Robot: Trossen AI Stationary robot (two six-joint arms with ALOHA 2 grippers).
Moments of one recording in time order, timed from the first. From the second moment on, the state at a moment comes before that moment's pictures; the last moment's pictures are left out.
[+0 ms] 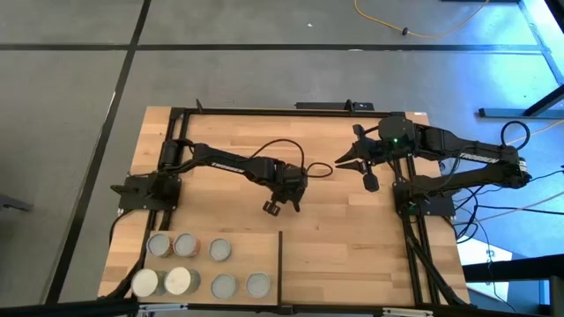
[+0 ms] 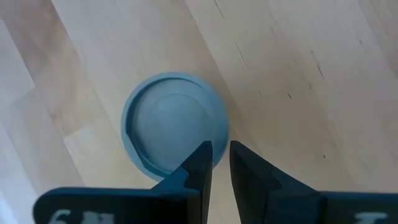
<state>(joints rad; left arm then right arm) 0.01 2.04 1.51 -0.64 -0.01 0.48 -0.15 0.96 1.03 -0.60 -0.22 -0.19</state>
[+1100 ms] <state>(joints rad) 0.01 2.08 1.62 -0.76 0.02 0.34 -0.15 0.96 1.03 -0.60 -0.20 -0.18</state>
